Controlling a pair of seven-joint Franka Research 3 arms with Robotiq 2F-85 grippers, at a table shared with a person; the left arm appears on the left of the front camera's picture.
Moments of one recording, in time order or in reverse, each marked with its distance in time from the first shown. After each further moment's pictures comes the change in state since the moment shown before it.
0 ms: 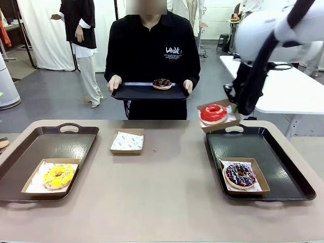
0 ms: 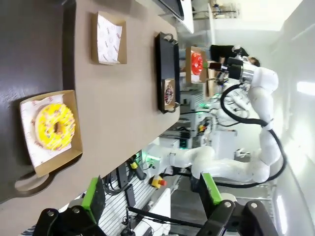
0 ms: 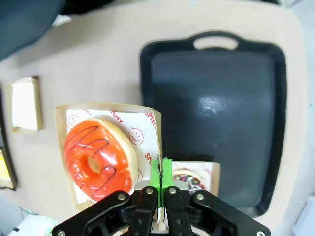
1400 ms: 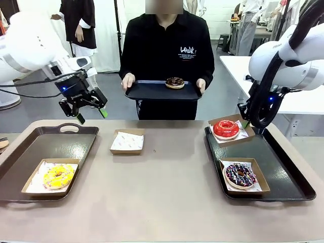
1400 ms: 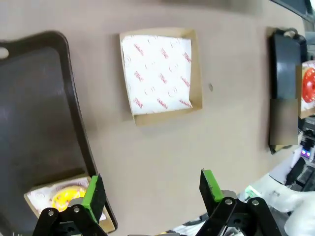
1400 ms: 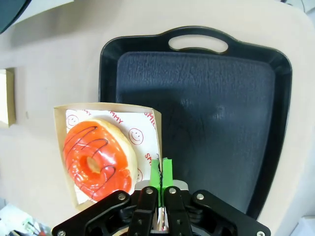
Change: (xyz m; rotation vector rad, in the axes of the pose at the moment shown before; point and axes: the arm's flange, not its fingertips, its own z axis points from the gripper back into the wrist) left arm 0.122 -0.093 -0.274 0.735 0.104 -0.119; right arm 0.012 -0.067 -0.068 0.062 0.012 0.096
